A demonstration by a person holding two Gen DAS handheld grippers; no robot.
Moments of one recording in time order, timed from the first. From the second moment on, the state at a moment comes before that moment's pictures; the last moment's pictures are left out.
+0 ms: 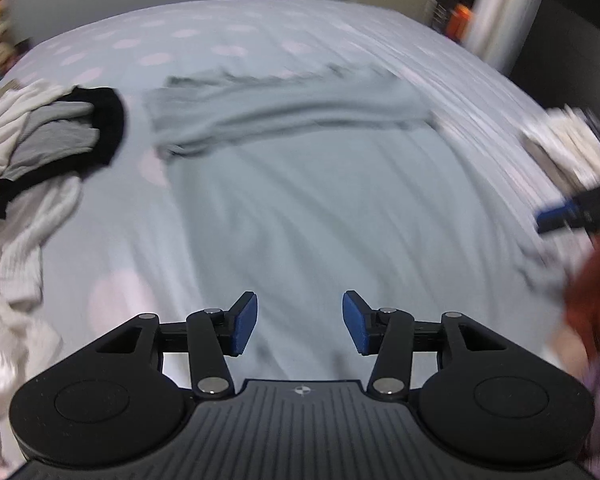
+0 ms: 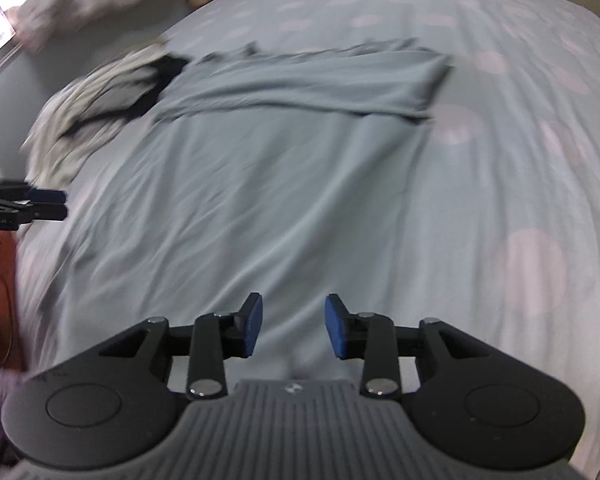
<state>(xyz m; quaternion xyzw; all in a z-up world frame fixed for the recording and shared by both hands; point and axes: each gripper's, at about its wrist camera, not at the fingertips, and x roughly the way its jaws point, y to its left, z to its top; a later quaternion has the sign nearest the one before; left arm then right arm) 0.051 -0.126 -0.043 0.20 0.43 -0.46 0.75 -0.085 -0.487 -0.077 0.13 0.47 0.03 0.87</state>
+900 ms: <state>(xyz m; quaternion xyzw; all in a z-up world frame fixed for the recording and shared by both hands) -0.101 -0.123 -0.144 0.57 0.24 -0.38 0.69 -0.181 -0.379 -0.079 -0.06 0.45 0.04 0.89</state>
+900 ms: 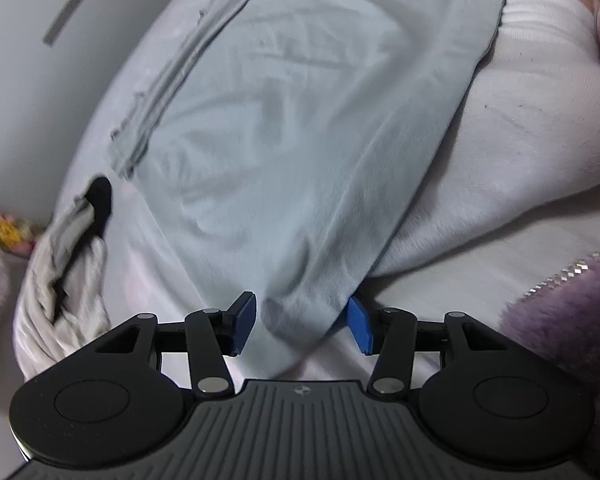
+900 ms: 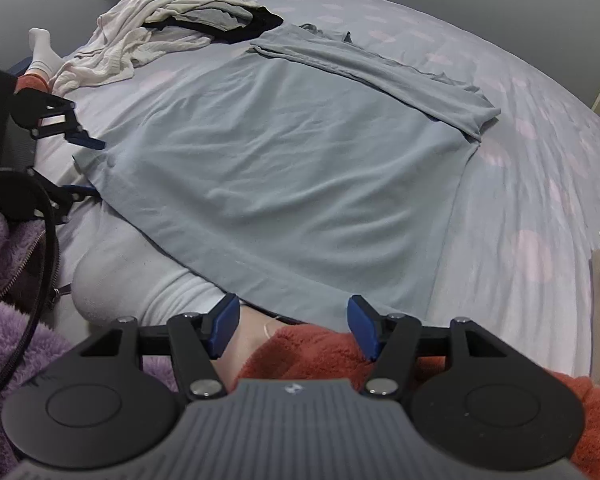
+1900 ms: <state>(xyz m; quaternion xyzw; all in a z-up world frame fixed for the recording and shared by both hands) -0.042 -0.100 -0.075 0.25 0.27 -0.39 0.84 -0.117 -0.334 -0.114 -0.31 0.47 0.05 0.83</state>
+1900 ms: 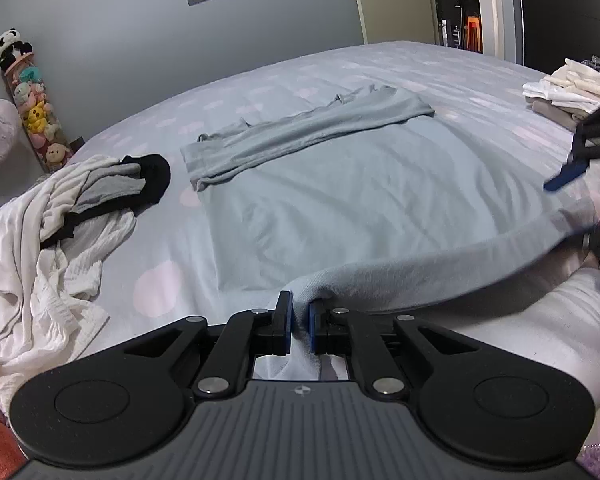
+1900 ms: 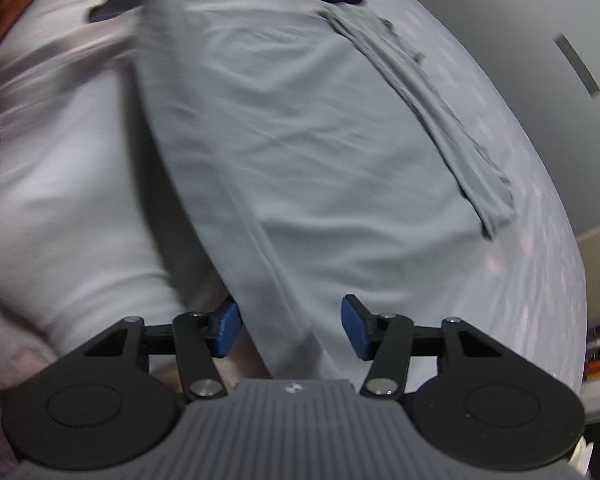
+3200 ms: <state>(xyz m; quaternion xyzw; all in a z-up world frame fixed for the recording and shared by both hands) -0.053 -0.098 -0.074 0.29 0.27 -0.39 0.83 -0.142 -0.410 -0.074 -0.20 0.39 -0.08 0.90</state>
